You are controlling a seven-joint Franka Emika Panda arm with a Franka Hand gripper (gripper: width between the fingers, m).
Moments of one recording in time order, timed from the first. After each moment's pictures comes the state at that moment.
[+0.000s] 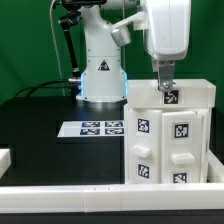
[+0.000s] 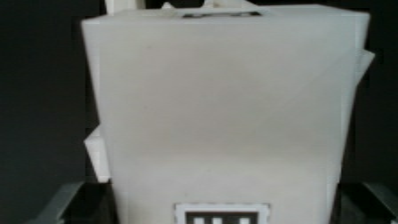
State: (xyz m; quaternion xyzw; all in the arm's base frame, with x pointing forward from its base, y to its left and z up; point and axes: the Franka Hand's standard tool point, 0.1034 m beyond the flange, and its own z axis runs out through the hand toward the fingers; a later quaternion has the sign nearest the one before) arm 0.602 0.060 0.161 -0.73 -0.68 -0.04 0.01
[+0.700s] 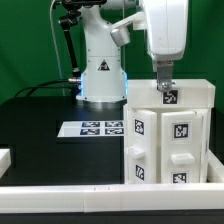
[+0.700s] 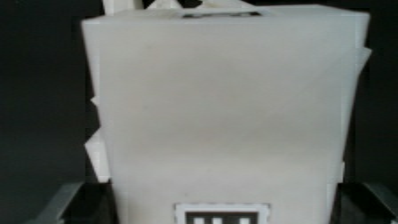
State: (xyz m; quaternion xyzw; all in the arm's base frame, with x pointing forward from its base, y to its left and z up) arm 0.603 0.059 0.161 -0.74 -0.67 -0.04 0.01
